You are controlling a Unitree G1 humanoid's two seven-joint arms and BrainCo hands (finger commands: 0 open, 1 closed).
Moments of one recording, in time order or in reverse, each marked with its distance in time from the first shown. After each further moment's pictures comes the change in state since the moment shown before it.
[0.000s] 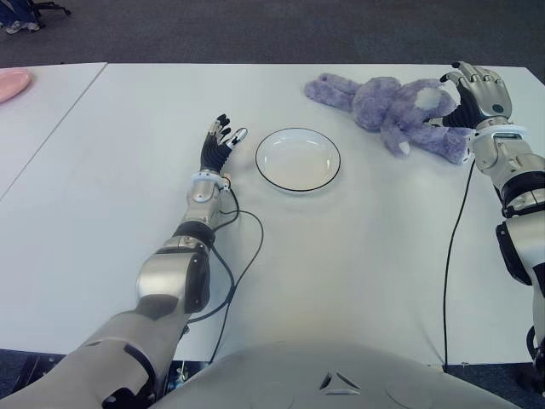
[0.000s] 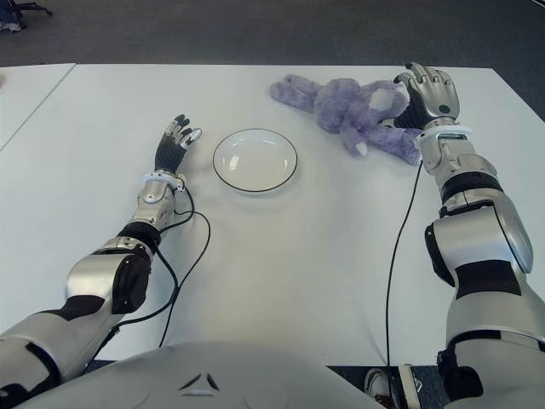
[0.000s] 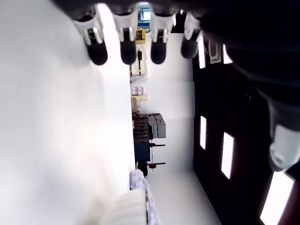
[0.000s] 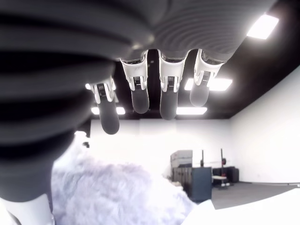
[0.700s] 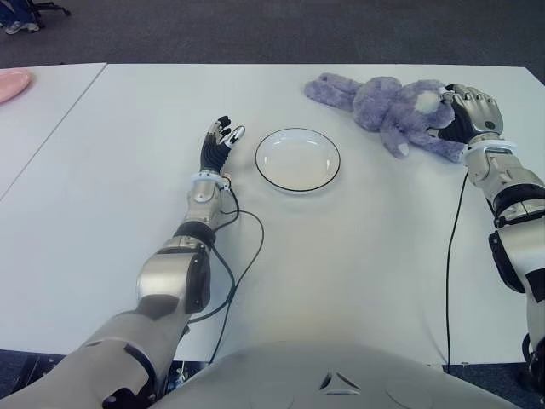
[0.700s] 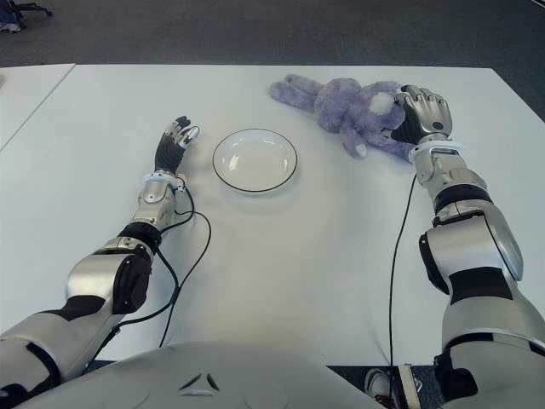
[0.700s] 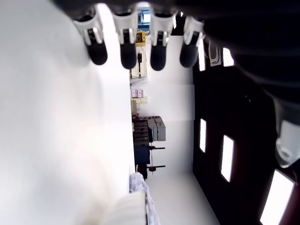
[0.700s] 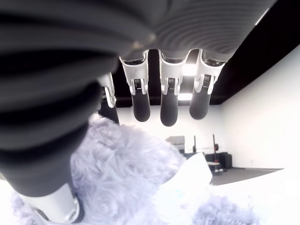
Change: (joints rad) left arm 0.000 -0.003 -0.003 0.000 0.002 -0.001 0.029; right arm 0.059 0.036 -0.024 0.009 0.020 0.012 -0.002
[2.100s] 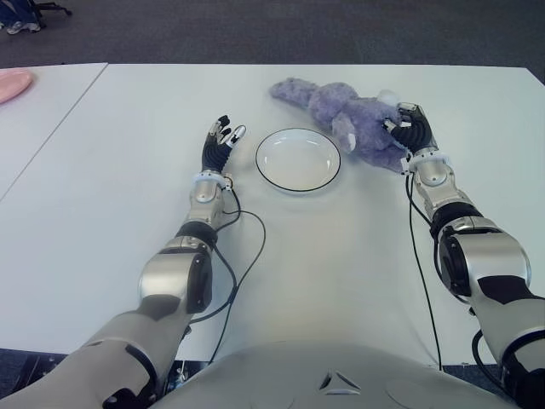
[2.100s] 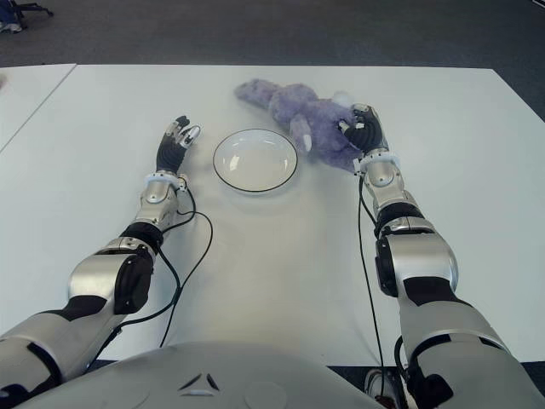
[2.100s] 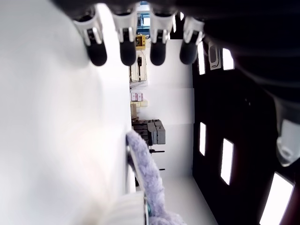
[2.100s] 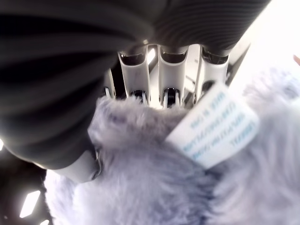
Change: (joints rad) left arm -0.001 -0.012 0.004 0.000 0.001 0.000 0.011; right arm 0.127 0.274 -0.429 -0.053 0.481 -0.210 0.419
